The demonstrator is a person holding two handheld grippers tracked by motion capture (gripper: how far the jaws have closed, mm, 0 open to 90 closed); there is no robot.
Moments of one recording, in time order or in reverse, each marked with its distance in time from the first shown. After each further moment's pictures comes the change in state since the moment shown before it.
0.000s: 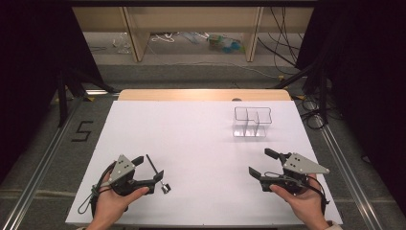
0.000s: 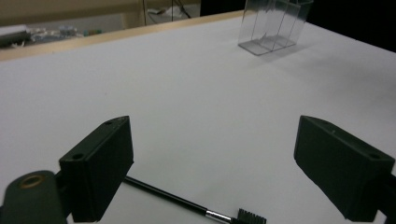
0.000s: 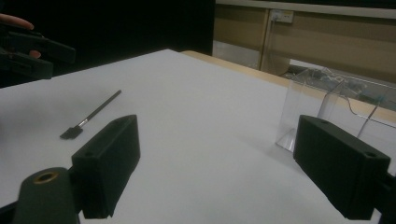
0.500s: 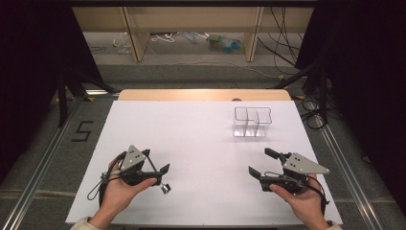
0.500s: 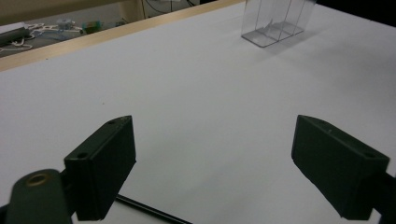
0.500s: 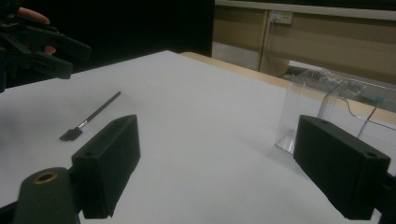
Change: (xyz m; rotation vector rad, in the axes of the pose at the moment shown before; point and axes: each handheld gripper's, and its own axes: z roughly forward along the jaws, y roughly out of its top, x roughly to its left) left arm -0.001 0.024 0.022 0.092 0.025 0.061; right arm 0.001 0.000 0.001 -0.017 0.000 0.009
